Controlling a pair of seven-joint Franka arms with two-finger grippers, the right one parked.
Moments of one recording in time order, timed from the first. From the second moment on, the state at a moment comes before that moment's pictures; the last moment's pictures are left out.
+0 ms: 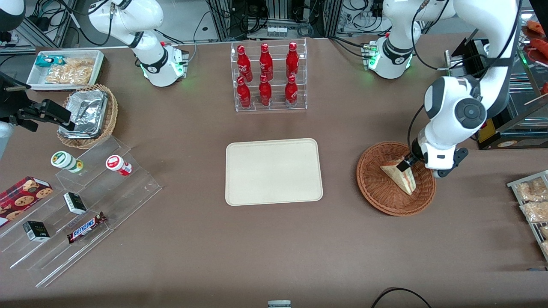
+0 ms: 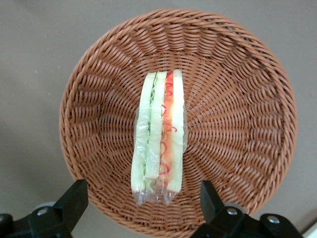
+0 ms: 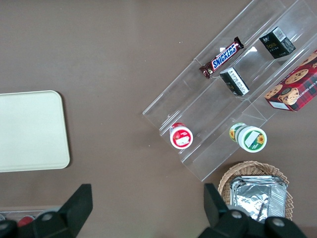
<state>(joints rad) -0.06 0.13 -0.07 -2.24 0.02 2.32 -0.89</state>
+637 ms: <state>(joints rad) -0.06 0.25 -0.07 -2.24 0.02 2.42 -1.00</state>
